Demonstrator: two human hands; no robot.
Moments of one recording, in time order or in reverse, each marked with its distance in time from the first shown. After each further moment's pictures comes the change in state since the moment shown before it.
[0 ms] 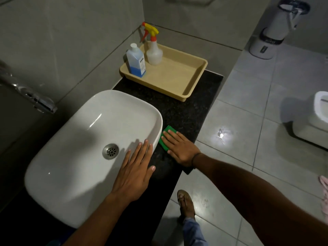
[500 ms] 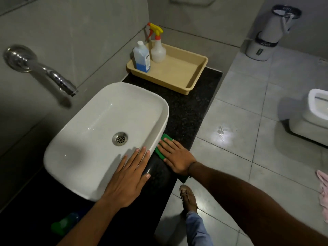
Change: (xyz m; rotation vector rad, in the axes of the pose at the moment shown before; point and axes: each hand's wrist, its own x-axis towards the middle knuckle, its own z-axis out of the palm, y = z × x) left_hand -0.090 -0.021 -0.013 0.012 -0.047 0.077; right_hand -0.040 -0.095 0.019 0.033 0.029 -0.008
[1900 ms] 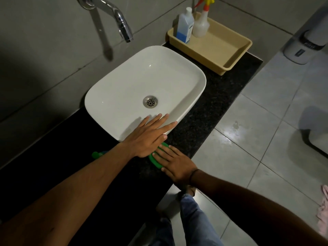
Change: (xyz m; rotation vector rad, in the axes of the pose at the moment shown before) left_hand -0.030 -0.042 0.006 -0.260 -0.032 0.066; right_hand -0.043 -0.142 0.052 -0.067 -0.081 -0.307
